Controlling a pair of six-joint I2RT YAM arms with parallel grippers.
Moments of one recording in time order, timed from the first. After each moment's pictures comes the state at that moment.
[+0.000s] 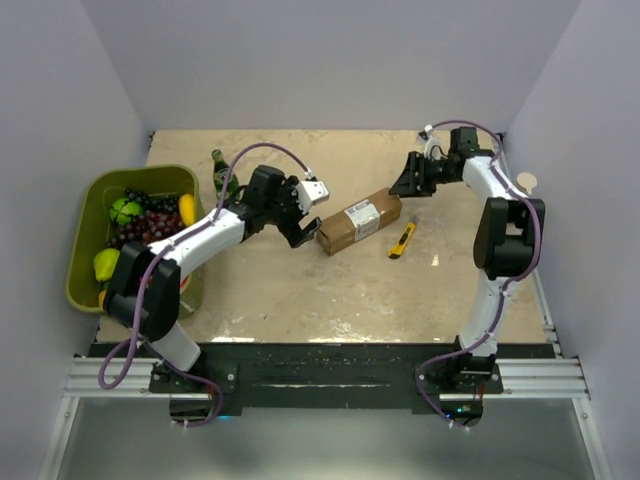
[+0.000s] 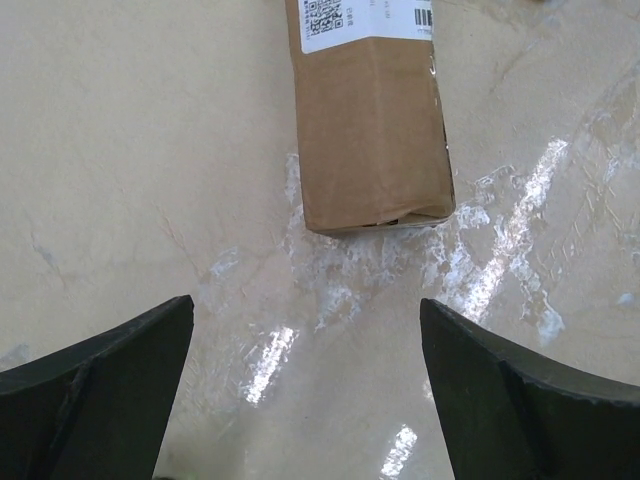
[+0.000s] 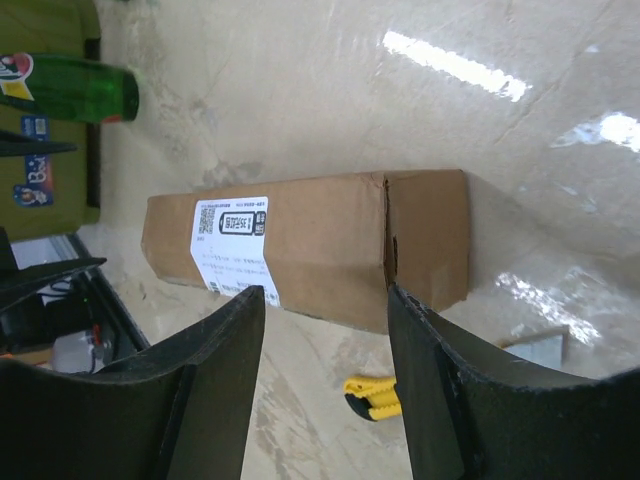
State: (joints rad) left arm -0.50 1.63 1.15 -0.25 0.37 0.49; right arm -0.04 2.06 1.67 -0.67 -0.83 0.01
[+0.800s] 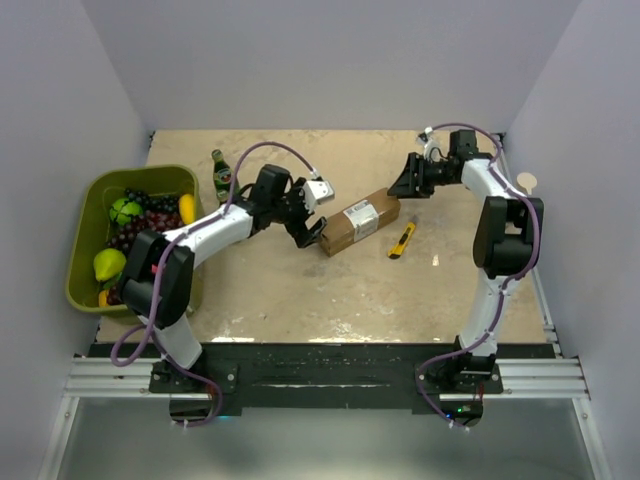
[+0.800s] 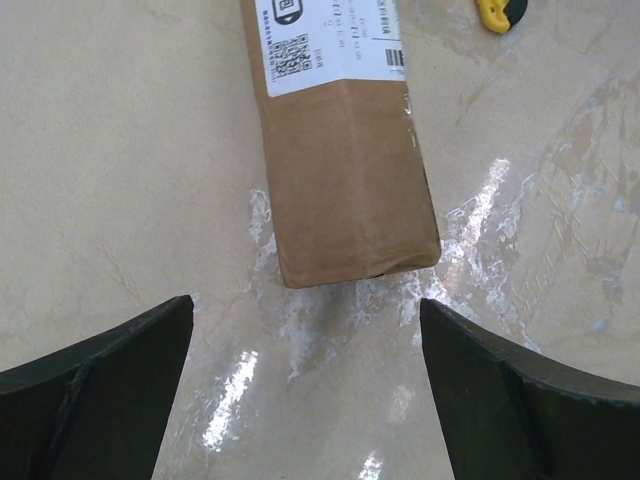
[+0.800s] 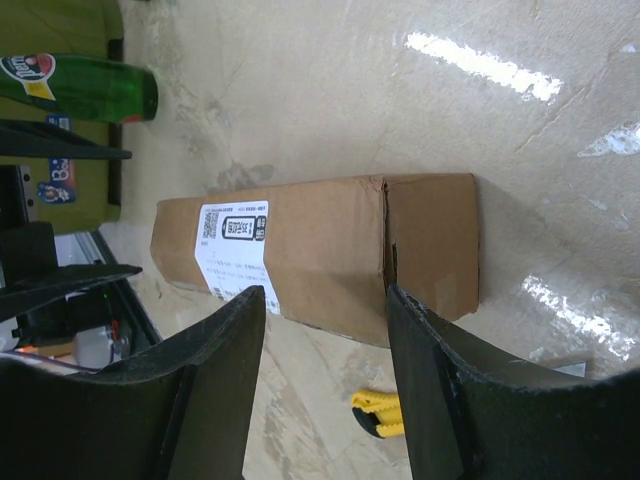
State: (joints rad) left arm -0.49 1.73 1.17 -0.18 0.49 0.44; right arm -0.04 2.09 1.65 -0.62 -0.89 0.04
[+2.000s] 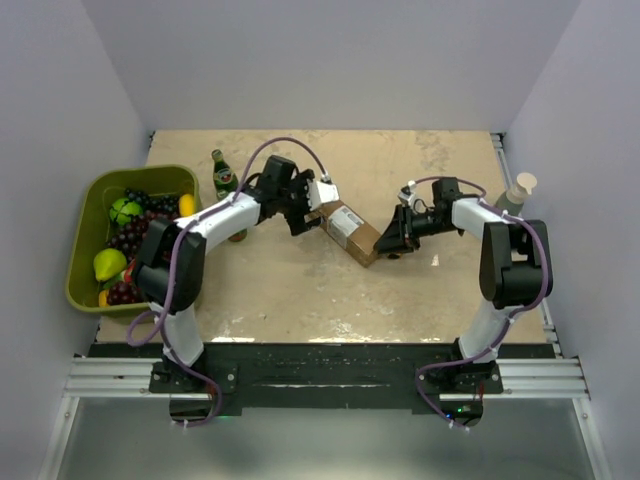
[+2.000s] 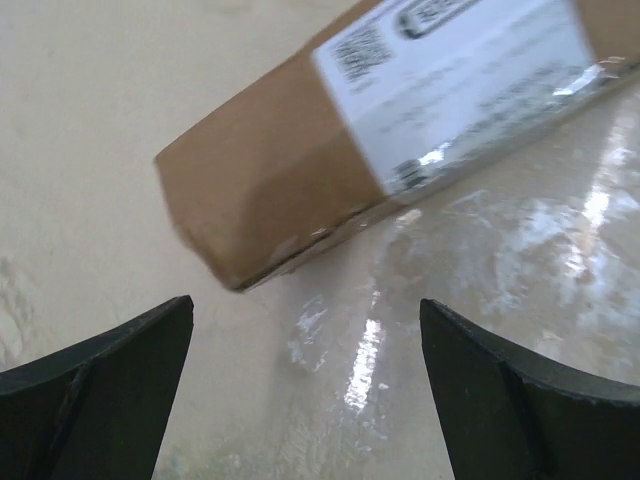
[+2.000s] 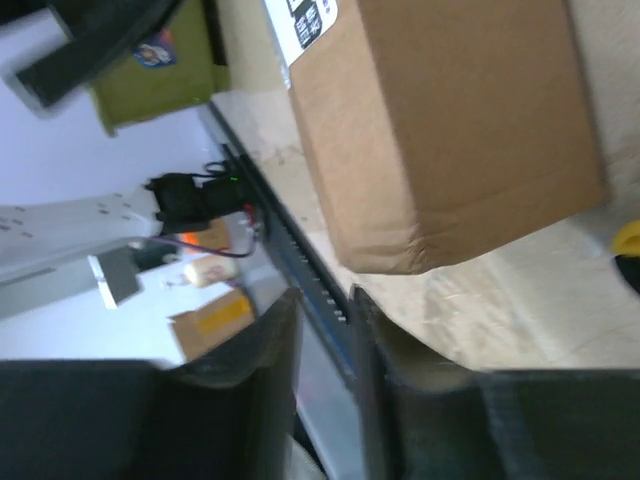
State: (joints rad) left arm -0.47 1.86 1.32 -0.23 0.36 0.77; right arm 0.05 1.81 1.11 -0.62 -1.05 0.21
